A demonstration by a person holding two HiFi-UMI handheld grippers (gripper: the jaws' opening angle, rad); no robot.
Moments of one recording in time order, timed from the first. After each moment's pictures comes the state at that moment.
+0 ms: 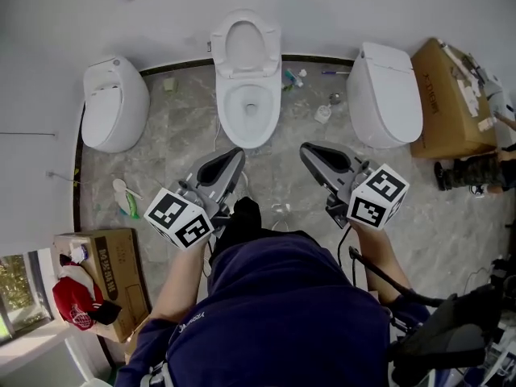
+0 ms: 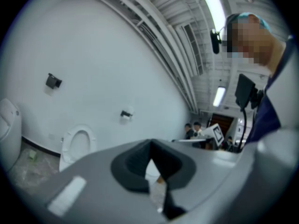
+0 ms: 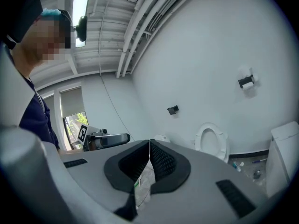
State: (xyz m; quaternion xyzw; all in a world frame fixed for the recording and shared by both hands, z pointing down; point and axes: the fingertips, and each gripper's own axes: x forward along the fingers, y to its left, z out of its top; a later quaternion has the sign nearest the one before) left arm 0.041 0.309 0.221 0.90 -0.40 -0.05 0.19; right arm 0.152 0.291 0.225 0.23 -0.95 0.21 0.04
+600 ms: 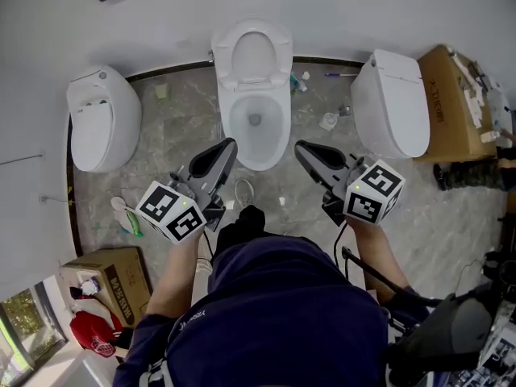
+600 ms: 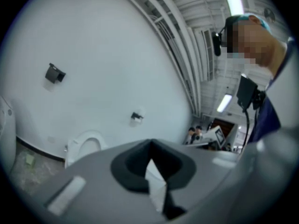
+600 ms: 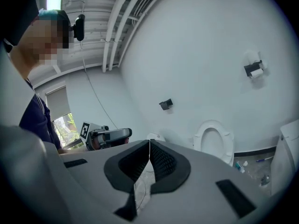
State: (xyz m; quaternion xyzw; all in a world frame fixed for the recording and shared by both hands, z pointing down) left arm -0.079 0.122 0.246 0.90 -0.38 -0.06 0.22; right arm 0.036 0.120 0.256 0.25 -0.93 0.25 0.07
